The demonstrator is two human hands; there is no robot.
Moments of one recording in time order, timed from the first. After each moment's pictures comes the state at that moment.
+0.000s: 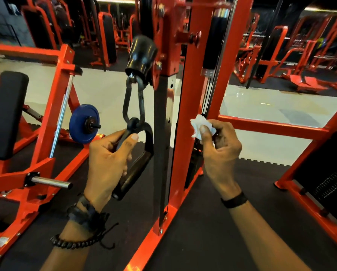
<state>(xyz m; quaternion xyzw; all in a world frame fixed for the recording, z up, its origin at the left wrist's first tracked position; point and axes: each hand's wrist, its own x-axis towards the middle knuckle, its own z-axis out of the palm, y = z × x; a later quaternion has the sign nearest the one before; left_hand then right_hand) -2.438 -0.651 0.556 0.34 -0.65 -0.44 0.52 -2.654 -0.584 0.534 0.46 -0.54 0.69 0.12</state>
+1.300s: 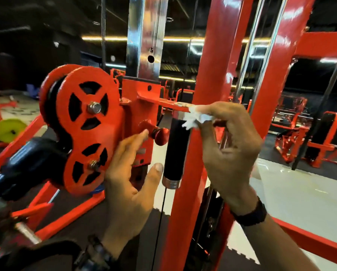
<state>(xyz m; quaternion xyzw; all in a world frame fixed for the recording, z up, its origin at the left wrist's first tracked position) -2.670 -0.722 0.649 0.27 -0.64 -0.13 0.71 -2.830 -0.718 0.720 0.64 -0.28 0.65 0.29</state>
